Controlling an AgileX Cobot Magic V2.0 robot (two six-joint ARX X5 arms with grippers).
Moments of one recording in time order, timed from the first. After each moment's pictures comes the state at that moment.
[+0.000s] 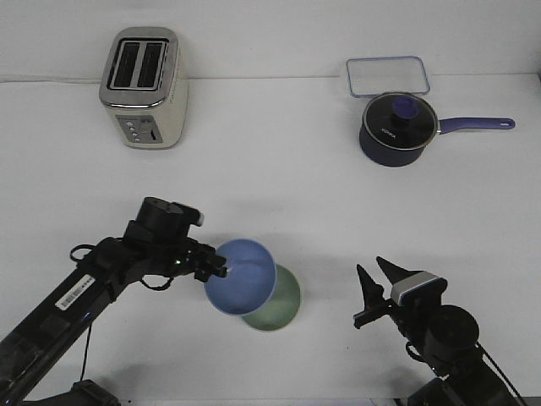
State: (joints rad) left arm -0.51 1.30 1.10 -0.63 0.39 -0.18; right arm 0.51 0.39 0.46 -0.32 0.03 0.21
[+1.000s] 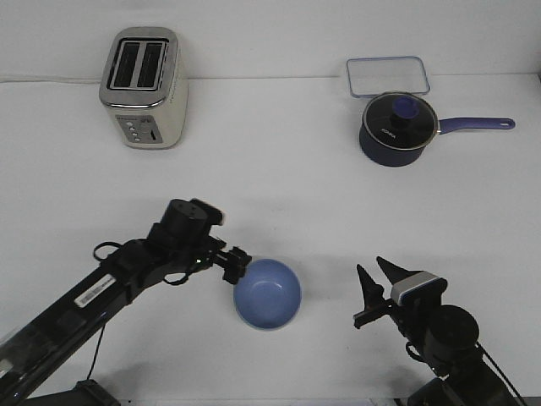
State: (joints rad) left arm -0.60 1.33 1.10 -0.48 0.23 -0.17; right arm 0.51 0.39 0.46 -0.33 0.03 0.21
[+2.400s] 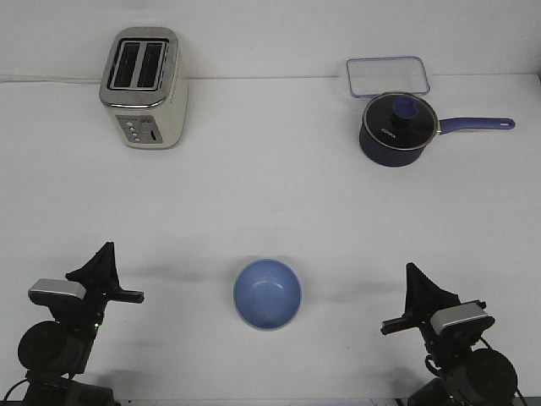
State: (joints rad) left arm -0.17 0.28 0.37 0.04 -0.05 -0.05; right arm 0.51 0.08 0.42 -0.35 0.26 0.19
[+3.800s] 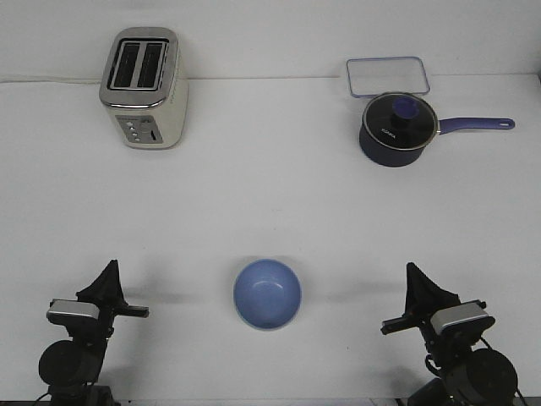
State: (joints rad) left arm -0.05 0.00 0.03 0.15 0.03 0.04; right arm 0.51 0.08 0.42 -0.35 0.26 0.19
